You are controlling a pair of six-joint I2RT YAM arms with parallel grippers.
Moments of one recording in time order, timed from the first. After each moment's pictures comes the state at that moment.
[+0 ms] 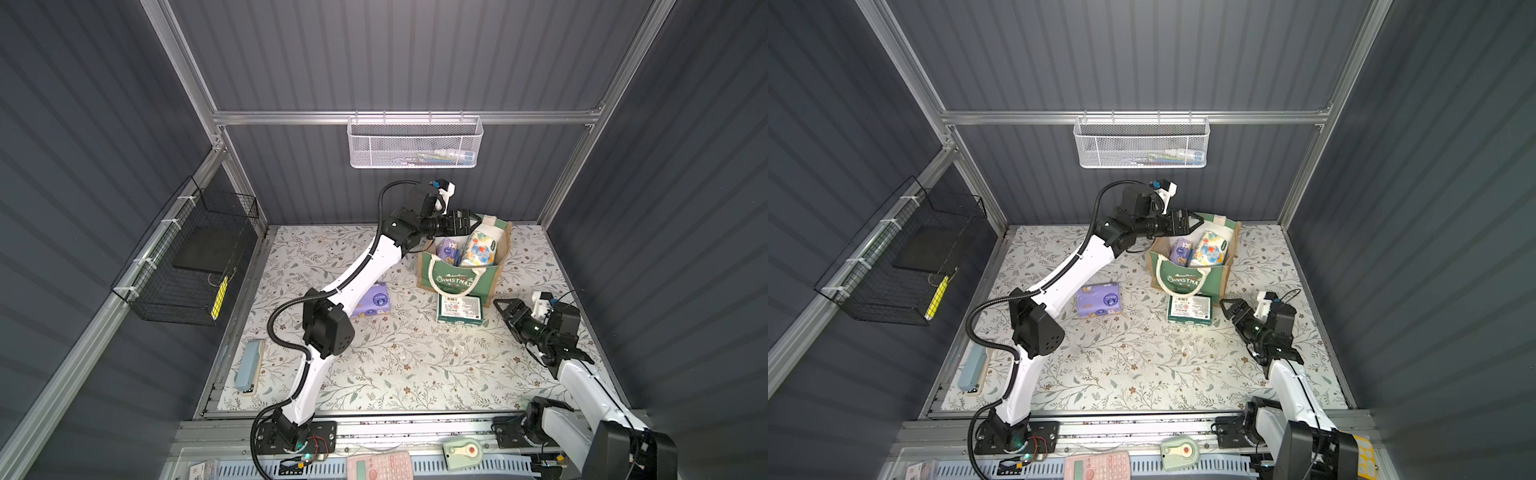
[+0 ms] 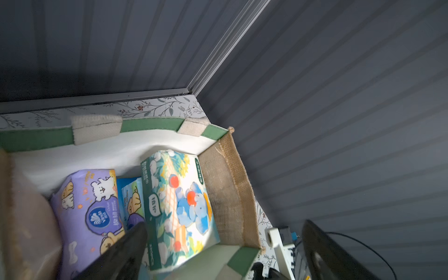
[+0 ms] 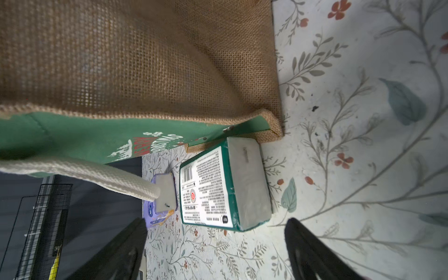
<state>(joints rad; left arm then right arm) -0.74 2.19 2.32 -0.48 0.38 -0.56 -0.21 1.00 0.32 0.10 -0.63 0.81</state>
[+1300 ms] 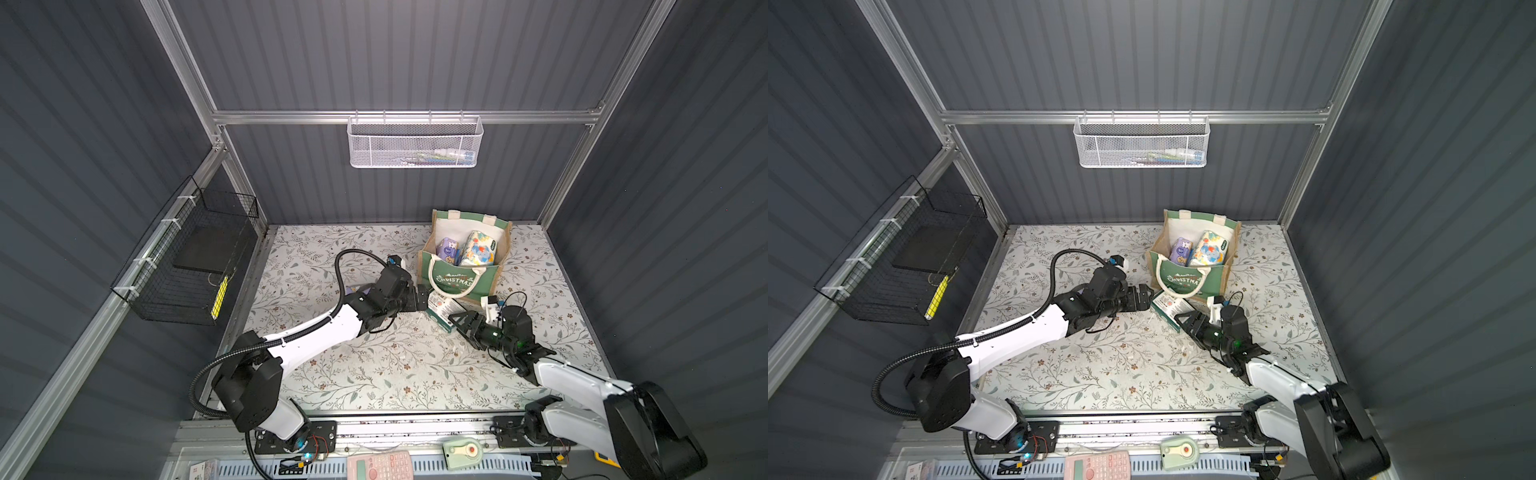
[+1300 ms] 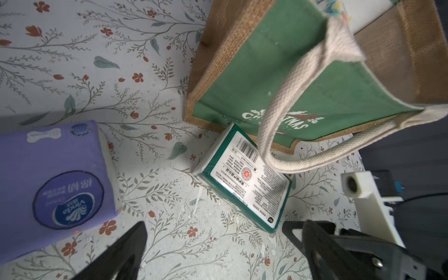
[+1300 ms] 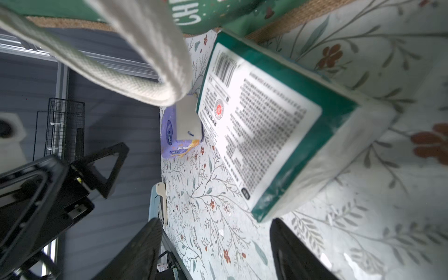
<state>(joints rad) -0.83 1.53 1.08 -0.23 -0.06 -0.70 0.33 1.07 0.26 0.30 -0.48 1.02</state>
